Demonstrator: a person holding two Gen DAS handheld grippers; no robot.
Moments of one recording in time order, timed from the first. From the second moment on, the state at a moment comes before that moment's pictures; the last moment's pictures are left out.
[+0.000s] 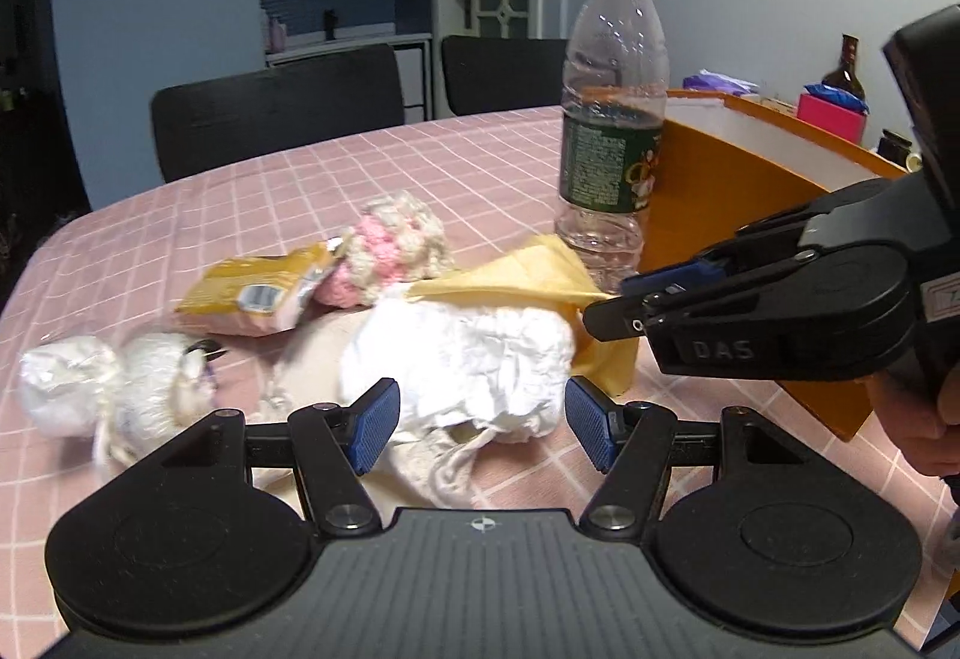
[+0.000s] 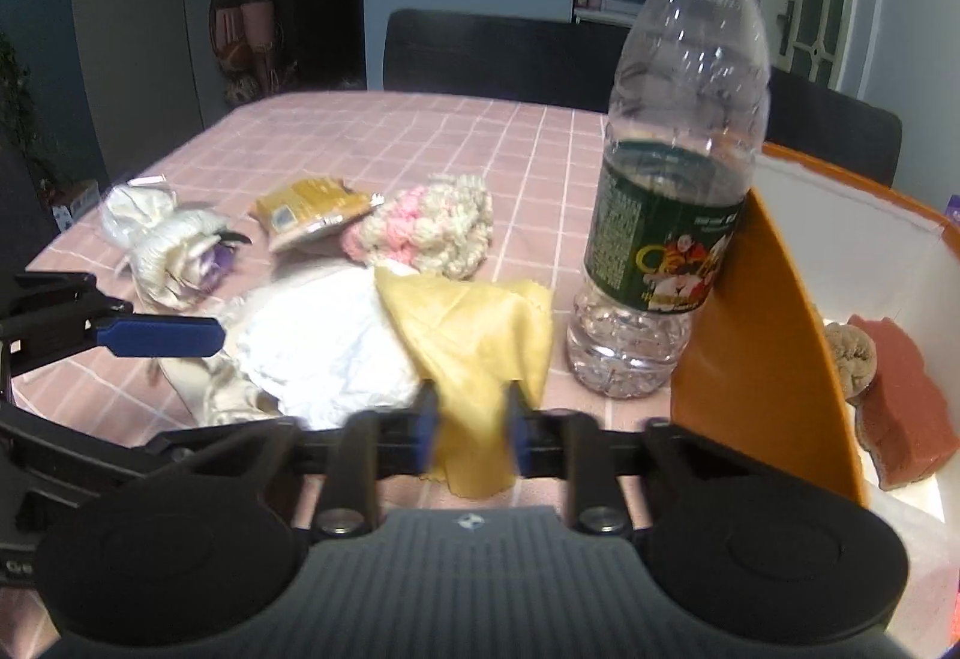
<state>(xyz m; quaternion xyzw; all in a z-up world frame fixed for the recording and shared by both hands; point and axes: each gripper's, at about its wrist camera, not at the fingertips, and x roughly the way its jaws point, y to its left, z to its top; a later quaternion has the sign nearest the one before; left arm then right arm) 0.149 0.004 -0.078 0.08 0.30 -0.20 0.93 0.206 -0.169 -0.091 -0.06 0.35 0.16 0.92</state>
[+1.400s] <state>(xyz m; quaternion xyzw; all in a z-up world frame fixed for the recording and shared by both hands) 0.149 0.028 -0.029 -0.03 0.28 -0.18 0.94 0.196 -0.185 -0.074 -0.03 0.32 0.15 0.94</state>
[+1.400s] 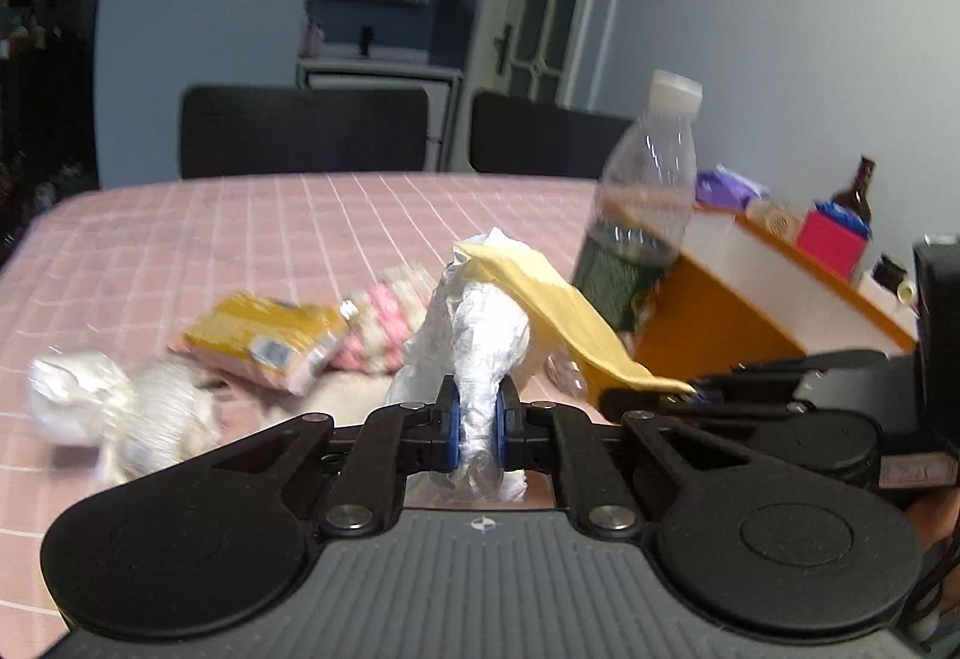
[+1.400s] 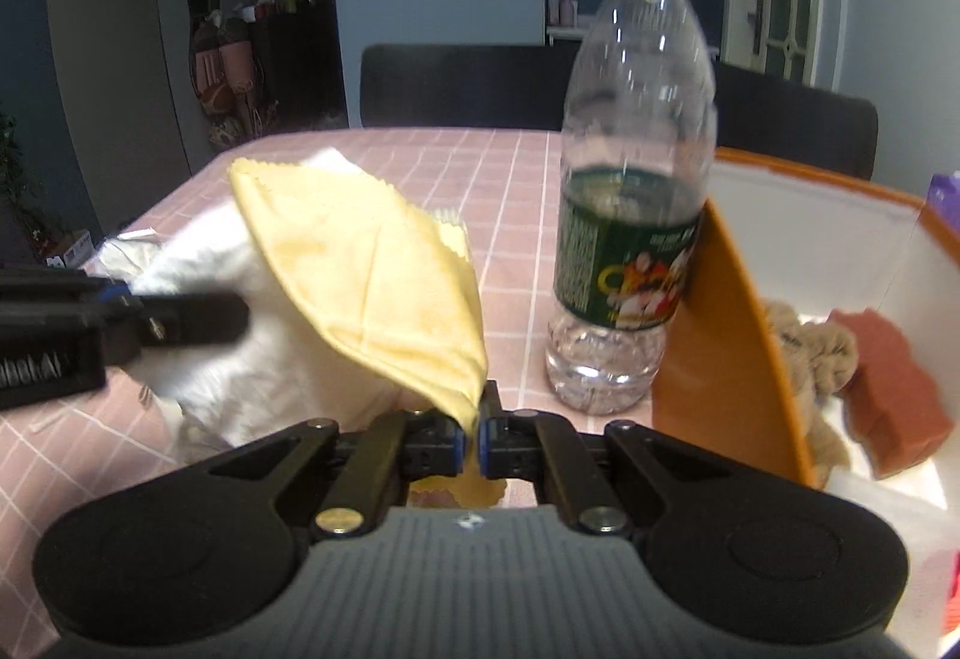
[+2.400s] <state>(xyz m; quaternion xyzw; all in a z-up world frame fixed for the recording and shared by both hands) 0.076 -0.067 0.055 0.00 0.17 -0.32 0.93 0.109 -0.332 0.056 0.01 0.26 0.09 0.96</state>
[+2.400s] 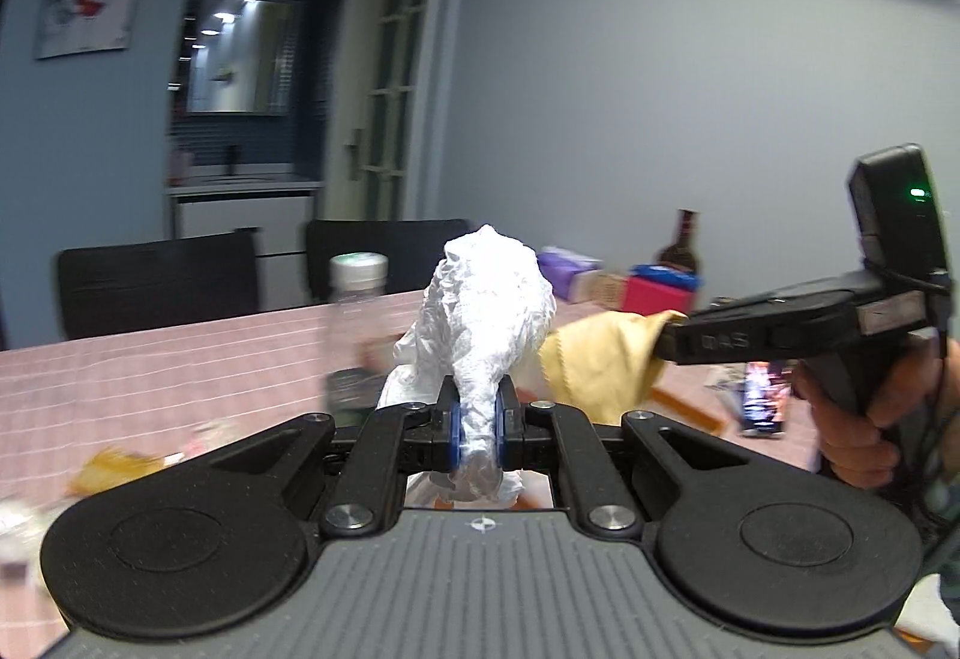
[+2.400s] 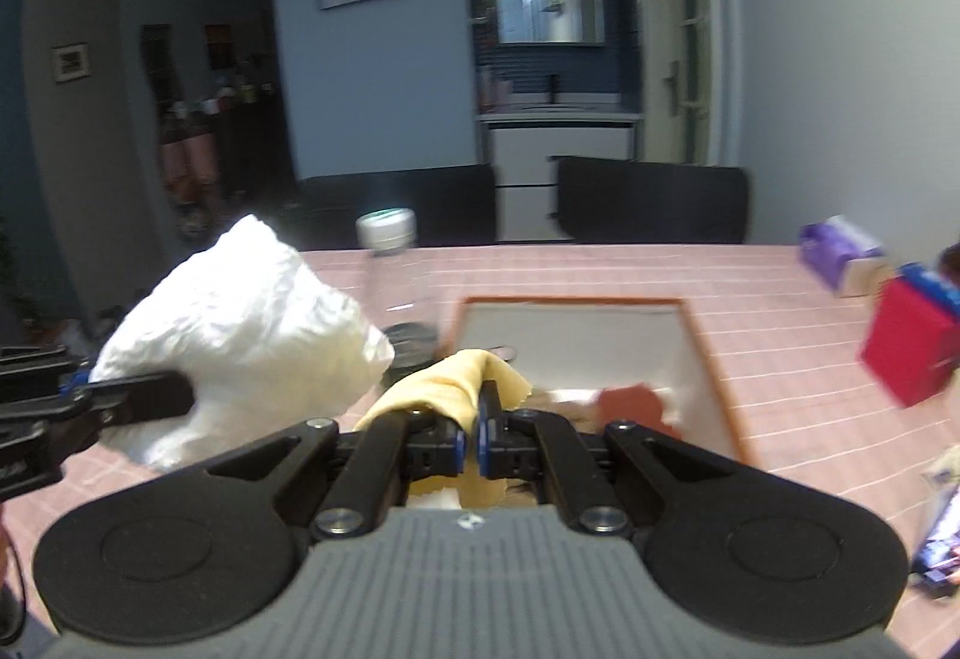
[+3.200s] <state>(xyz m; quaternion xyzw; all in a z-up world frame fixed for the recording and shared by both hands) 0.181 -0.210 -0.026 0.19 0.36 -0.33 0.85 0.213 -0.375 -0.042 -0.12 0.43 0.02 0.90</state>
